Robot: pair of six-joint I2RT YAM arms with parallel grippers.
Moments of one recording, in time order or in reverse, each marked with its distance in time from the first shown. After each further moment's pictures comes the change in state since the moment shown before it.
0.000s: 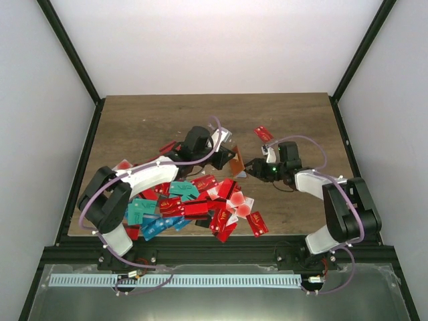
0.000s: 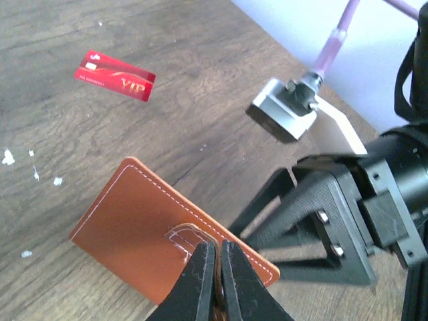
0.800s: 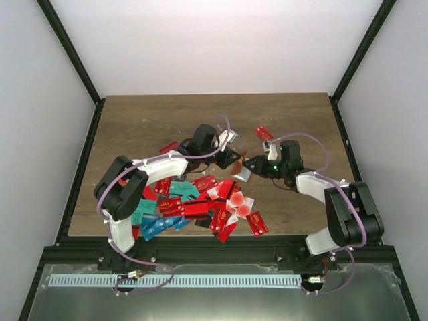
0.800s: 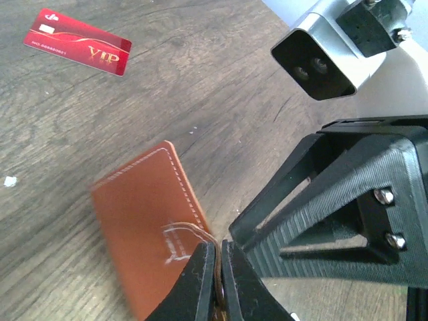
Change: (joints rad) left arm 0.013 0.163 0.114 -0.007 0.106 0.027; right arm -0.002 -0.049 -0.034 0.106 -0.042 0.021
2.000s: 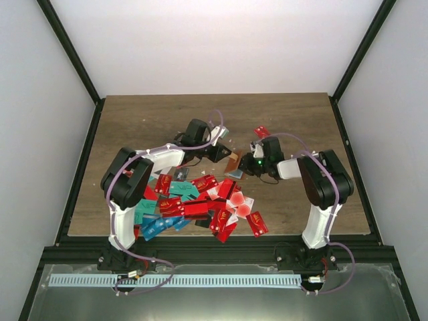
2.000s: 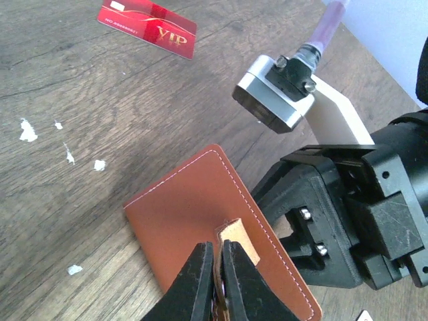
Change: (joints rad) left arm 0.127 0.130 0.070 -0.031 0.093 0.080; right arm 0.078 0.389 0.174 0.098 0.090 0.122
